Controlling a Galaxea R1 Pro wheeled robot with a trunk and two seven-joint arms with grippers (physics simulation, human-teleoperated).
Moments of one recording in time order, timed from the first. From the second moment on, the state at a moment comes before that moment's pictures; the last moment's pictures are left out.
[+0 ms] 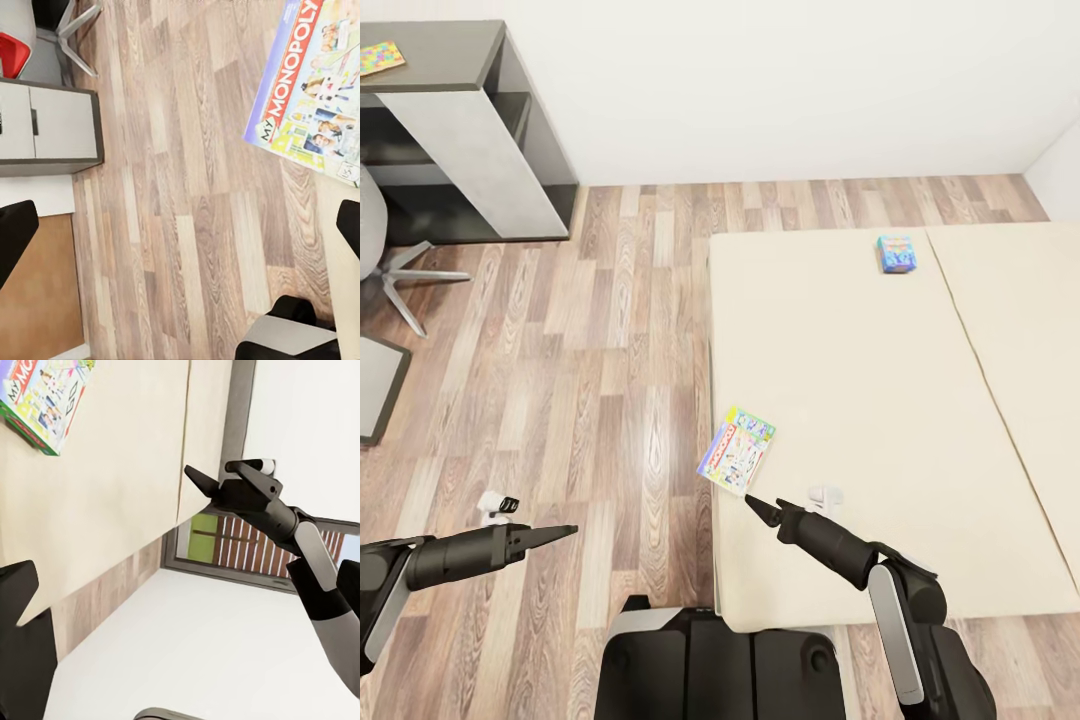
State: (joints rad) left arm -0.41 0.37 0.25 -1.20 0.18 0.93 -1.57; right arm -0.28 0.16 -0.13 -1.54 -0.26 0.72 0.61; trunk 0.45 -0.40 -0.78
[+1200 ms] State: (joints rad) left arm -0.41 0.37 0.25 -1.20 0.18 0.92 -1.57; right arm -0.28 0.16 -0.12 -1.54 -0.26 0.72 0.61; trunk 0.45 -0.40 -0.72
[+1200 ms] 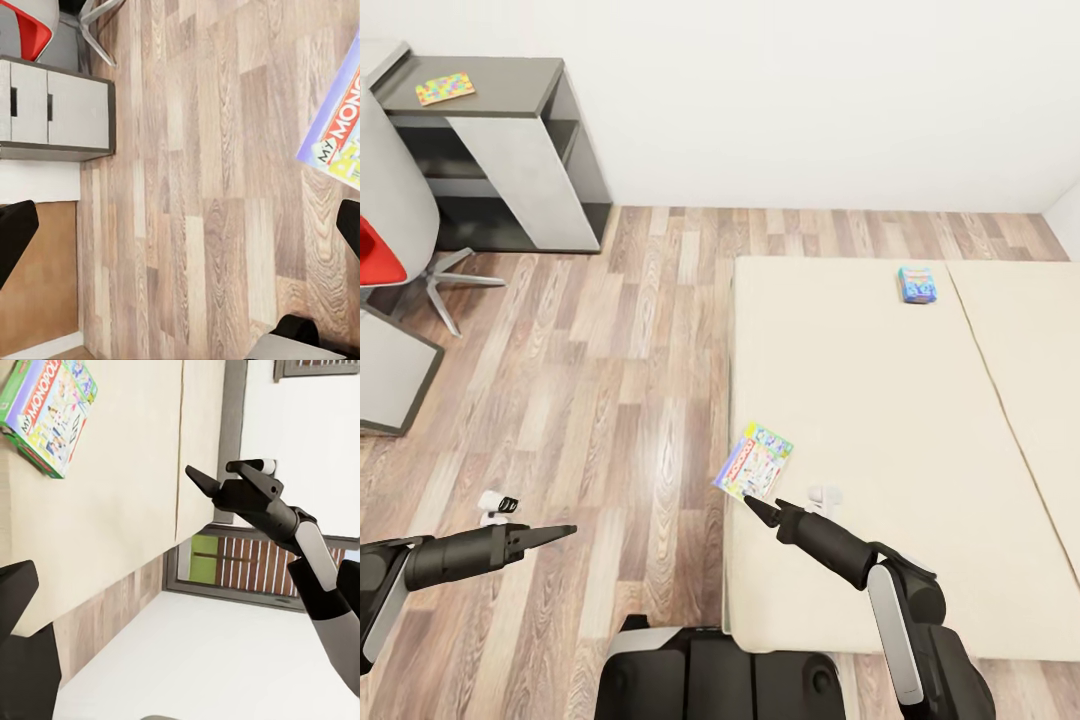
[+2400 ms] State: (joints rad) left arm -0.41 0.38 0.25 -1.20 0.18 0.93 -1.57; right arm -0.28 0.16 -0.12 -1.54 -0.26 0.72 0.61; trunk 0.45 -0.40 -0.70
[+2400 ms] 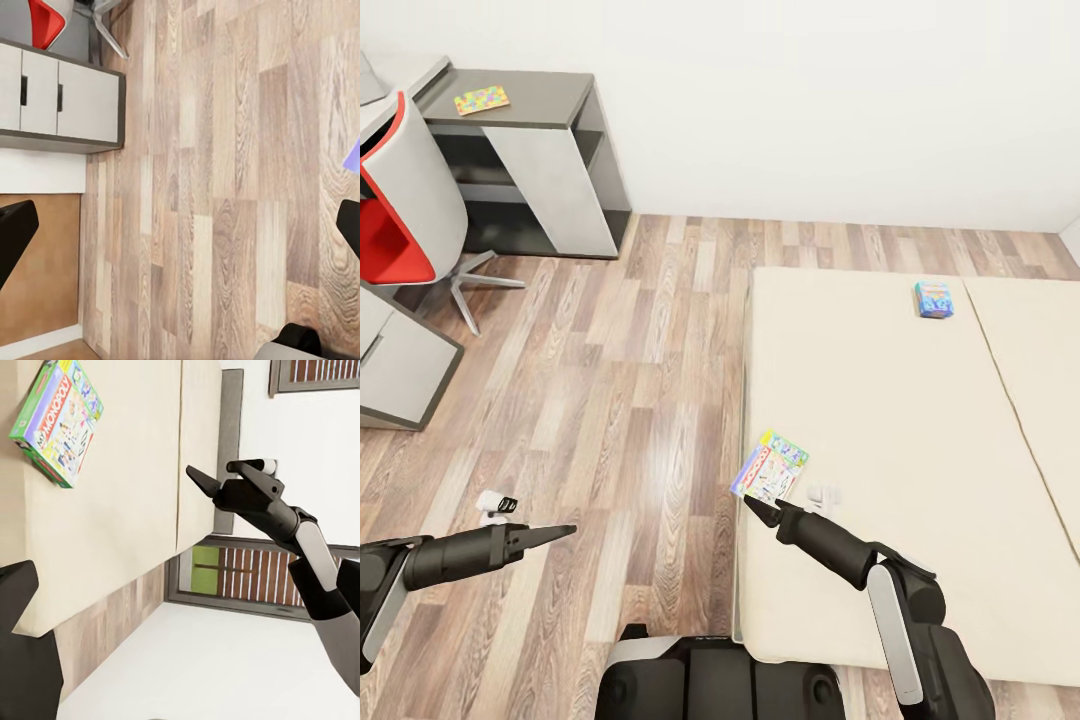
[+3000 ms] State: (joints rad) left arm -0.41 0.38 0.25 -1.20 0.18 0.93 -1.57; right arm -0.28 0.16 -0.12 -1.54 -0.26 0.72 0.61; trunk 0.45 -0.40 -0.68
